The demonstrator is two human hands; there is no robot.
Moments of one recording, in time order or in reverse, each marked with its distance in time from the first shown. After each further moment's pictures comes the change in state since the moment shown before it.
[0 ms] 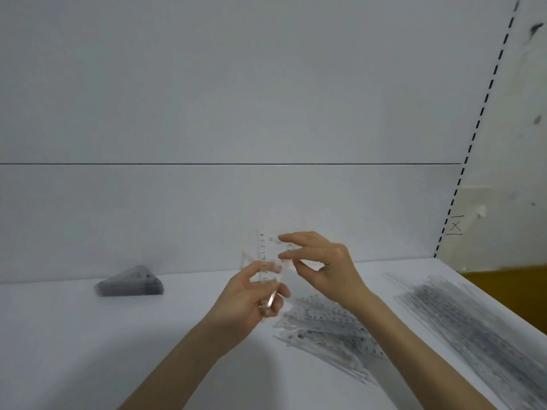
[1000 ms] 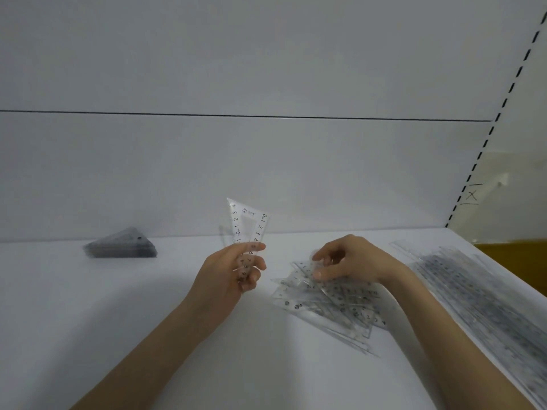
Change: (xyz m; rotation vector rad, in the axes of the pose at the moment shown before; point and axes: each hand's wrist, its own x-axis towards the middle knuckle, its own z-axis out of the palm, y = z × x) left_hand 0.007 -0.026 -0.017 -0.100 0.229 -0.010; right_hand -0.032 0.029 -0.031 0.013 -0.619 0.879
